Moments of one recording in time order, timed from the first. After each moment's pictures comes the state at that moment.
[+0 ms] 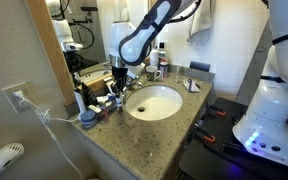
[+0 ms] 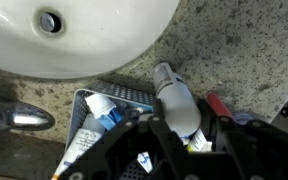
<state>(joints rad) 0.18 0.41 0.15 -2.07 -0.10 2.62 0.02</state>
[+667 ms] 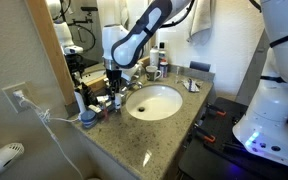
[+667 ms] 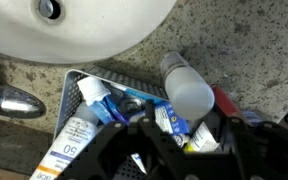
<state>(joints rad) 0.21 0.50 0.13 -1.95 -0.14 2.57 0.02</state>
